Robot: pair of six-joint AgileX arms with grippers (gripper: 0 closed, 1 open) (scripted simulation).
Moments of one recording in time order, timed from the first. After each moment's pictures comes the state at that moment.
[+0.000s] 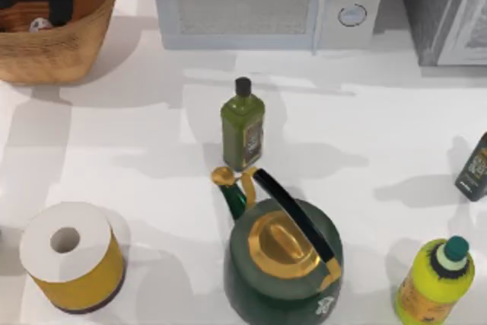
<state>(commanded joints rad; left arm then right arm) 0.05 2.52 2.38 -1.13 0.08 0.07 0.00 0.00 0.00 0.00 0.00 0.00</state>
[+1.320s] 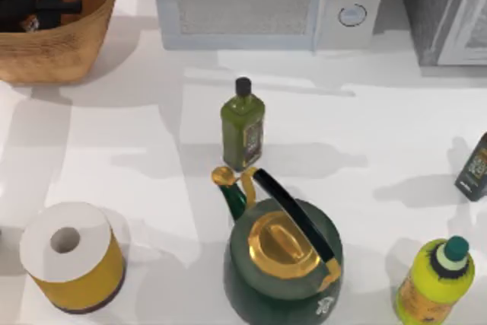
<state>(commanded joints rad) 0.05 2.63 2.37 -1.01 0.08 0.07 0.00 0.00 0.00 0.00 0.00 0.00</state>
